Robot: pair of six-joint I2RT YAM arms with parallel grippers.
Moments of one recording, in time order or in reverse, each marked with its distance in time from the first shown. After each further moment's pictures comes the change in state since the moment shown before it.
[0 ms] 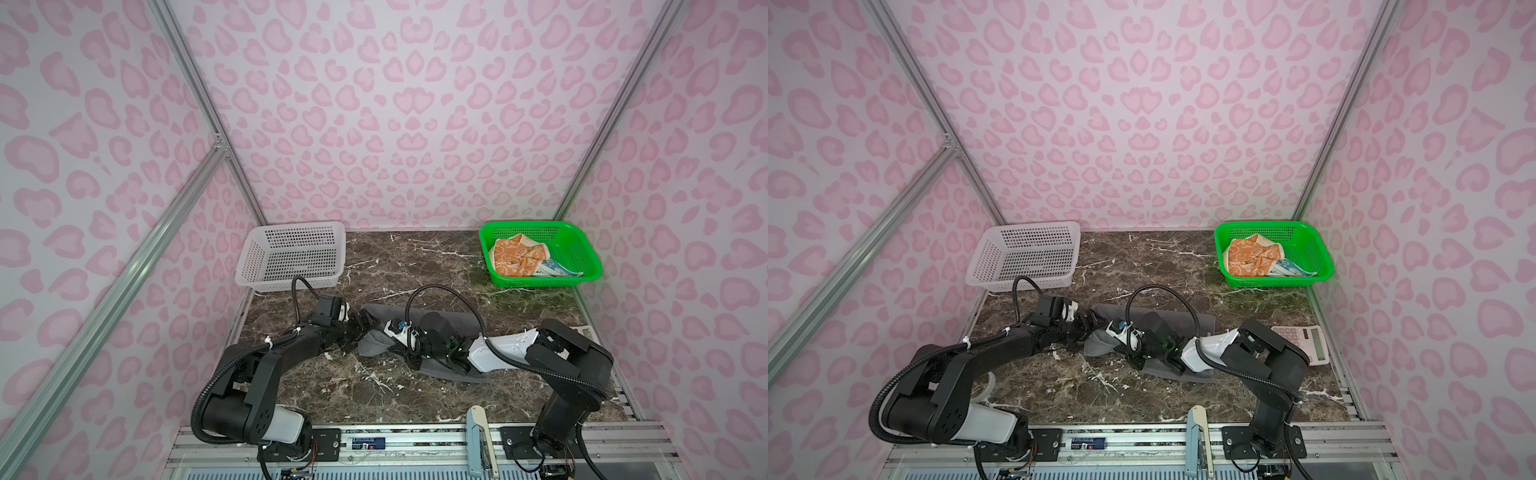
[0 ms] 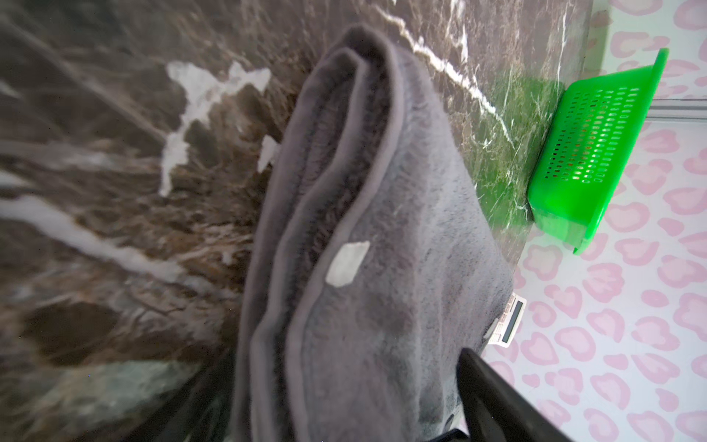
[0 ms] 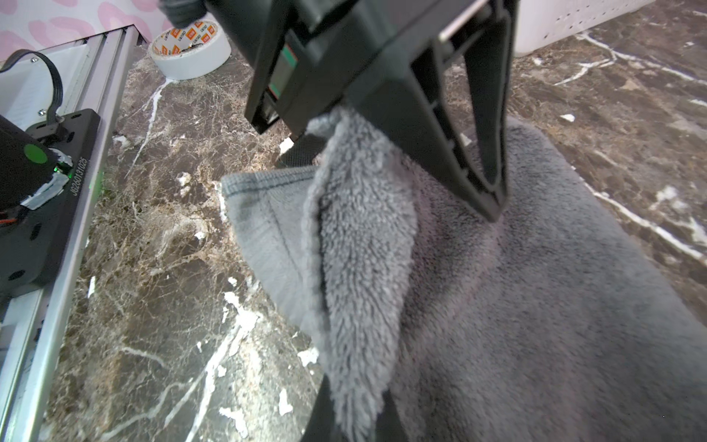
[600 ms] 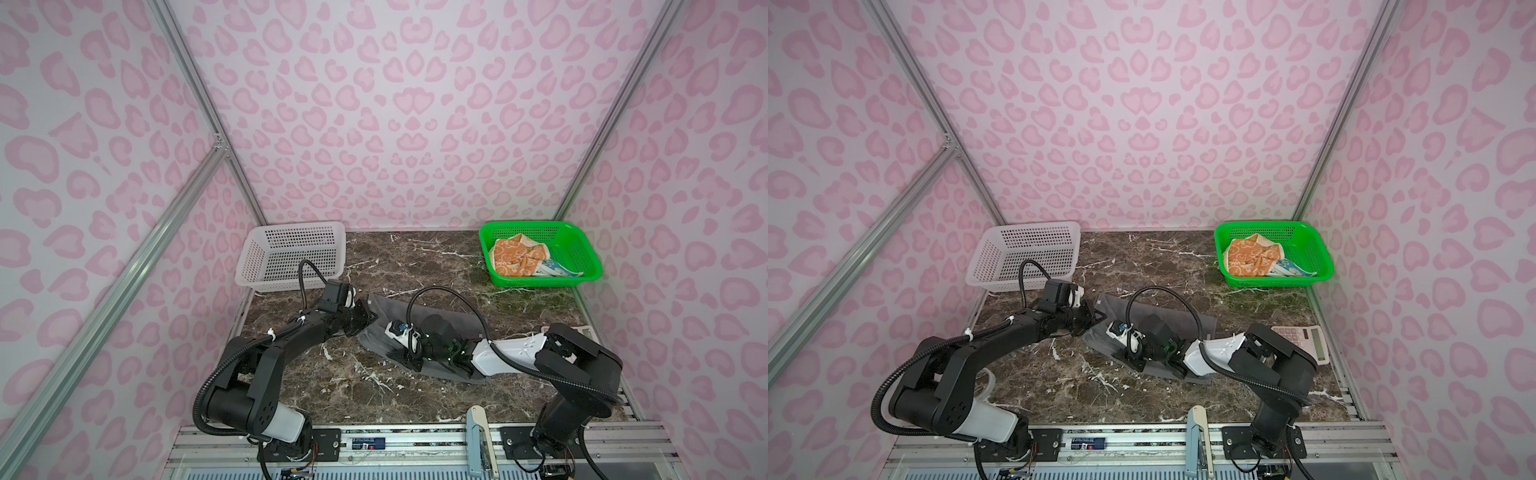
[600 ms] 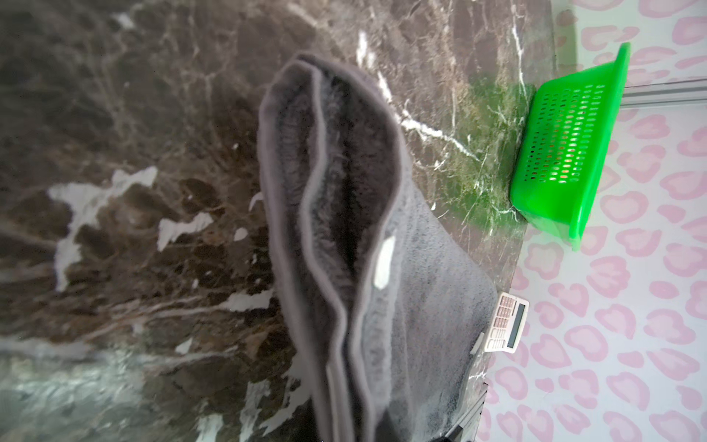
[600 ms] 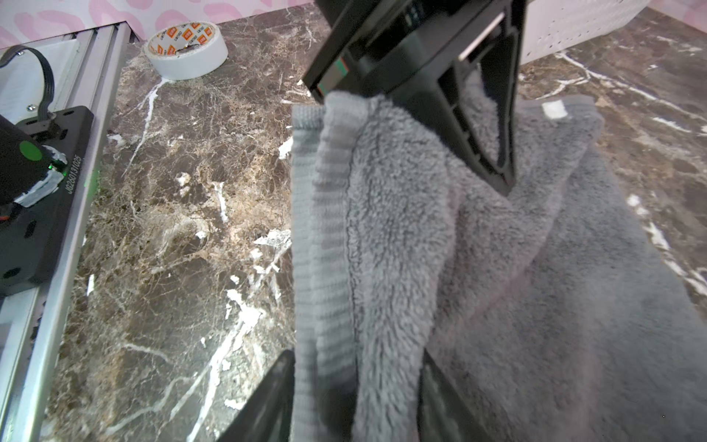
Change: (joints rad) left arm -0.022 0.036 0.177 -0.088 -0.053 0.077; right arm 0.013 -0.072 -0.022 -0.031 0.075 0.000
